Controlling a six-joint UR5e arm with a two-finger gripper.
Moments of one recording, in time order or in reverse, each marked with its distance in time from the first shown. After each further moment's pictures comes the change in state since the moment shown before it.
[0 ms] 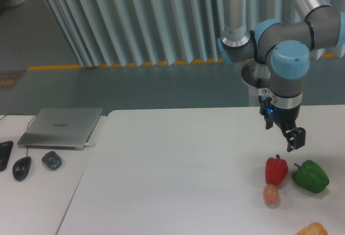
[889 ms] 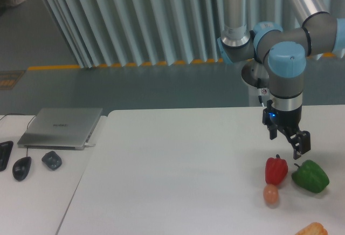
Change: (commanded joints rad) arm 0.014 0.008 -0.072 0.304 0.026 -0.069
